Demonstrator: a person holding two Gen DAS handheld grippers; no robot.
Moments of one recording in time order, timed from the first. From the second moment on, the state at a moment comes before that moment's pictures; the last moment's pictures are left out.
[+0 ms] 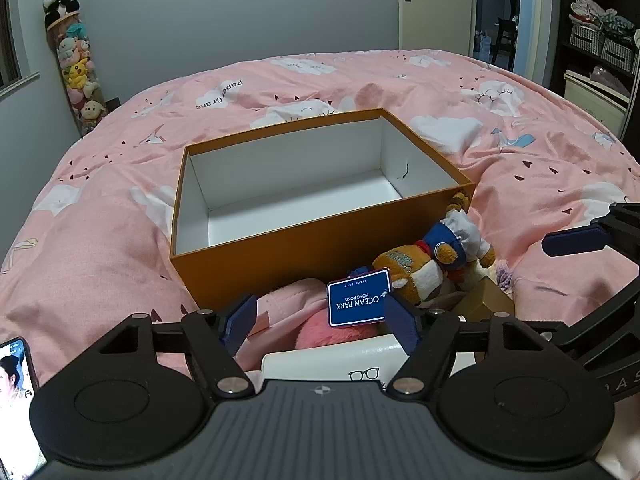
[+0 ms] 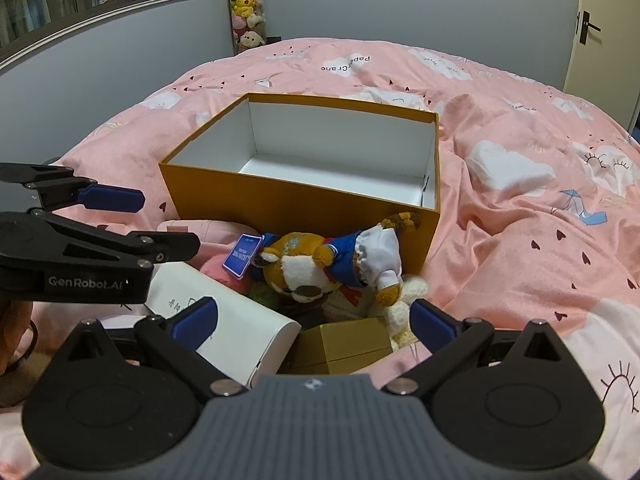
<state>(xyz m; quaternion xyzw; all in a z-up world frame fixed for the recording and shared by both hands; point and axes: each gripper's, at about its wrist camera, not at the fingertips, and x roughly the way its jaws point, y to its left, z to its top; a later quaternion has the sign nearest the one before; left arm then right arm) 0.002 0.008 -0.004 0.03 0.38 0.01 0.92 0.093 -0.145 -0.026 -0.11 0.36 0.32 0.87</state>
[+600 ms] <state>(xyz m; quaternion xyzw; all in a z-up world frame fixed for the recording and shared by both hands) 0.008 0.033 -0.002 0.03 0.41 0.00 0.91 0.112 -0.149 -0.027 -0.09 0.39 0.34 0.85</state>
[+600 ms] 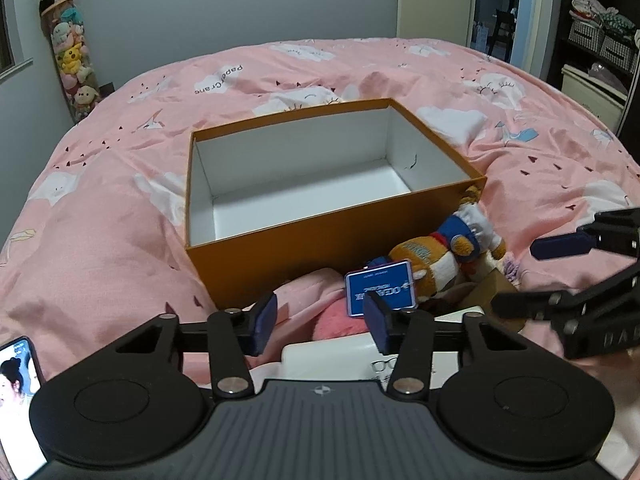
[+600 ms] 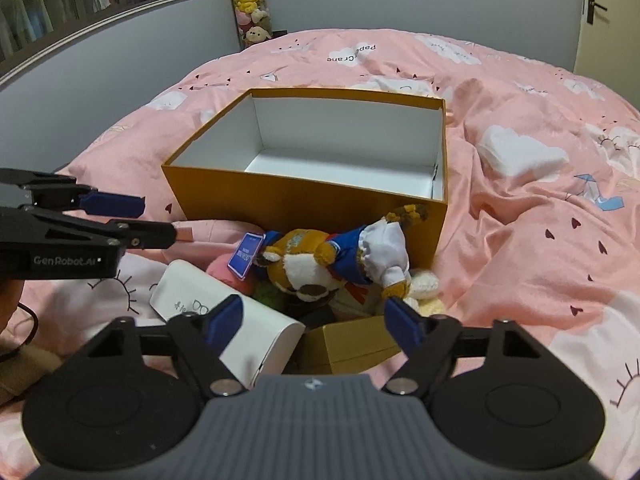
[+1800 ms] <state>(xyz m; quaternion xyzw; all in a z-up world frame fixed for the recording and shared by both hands) 0.059 0.033 -0.040 0.21 0.46 -0.08 0.86 0.133 -0.064 -0.071 -0.52 0.23 0.49 0.66</state>
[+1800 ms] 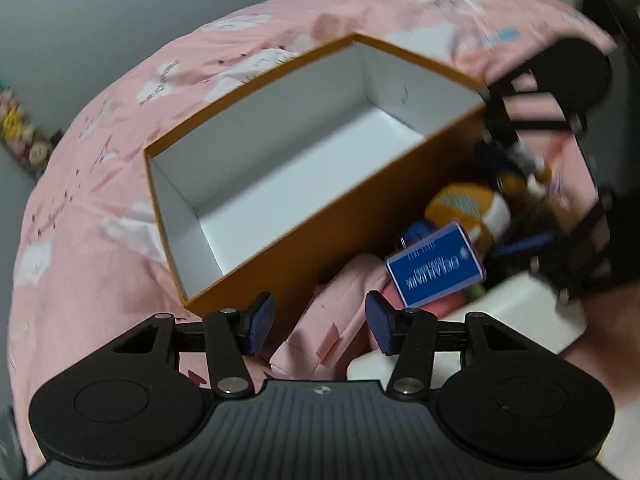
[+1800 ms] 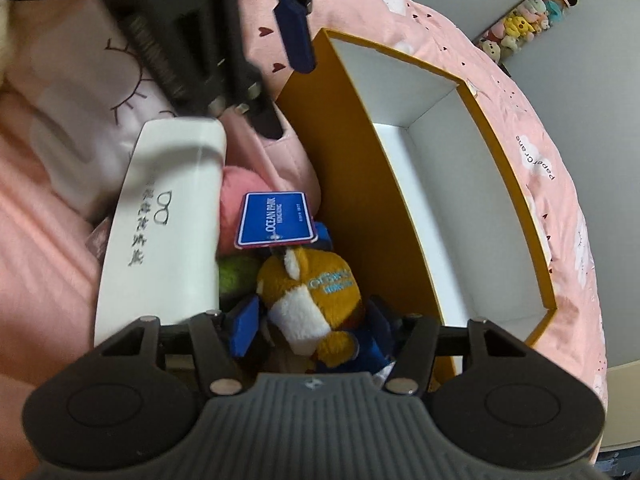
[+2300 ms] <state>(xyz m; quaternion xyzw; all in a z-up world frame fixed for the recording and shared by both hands) 0.069 0.049 -0.071 0.25 0.50 -0.11 0.82 0.137 -0.057 -0.072 -0.55 0.24 0.50 0.62</state>
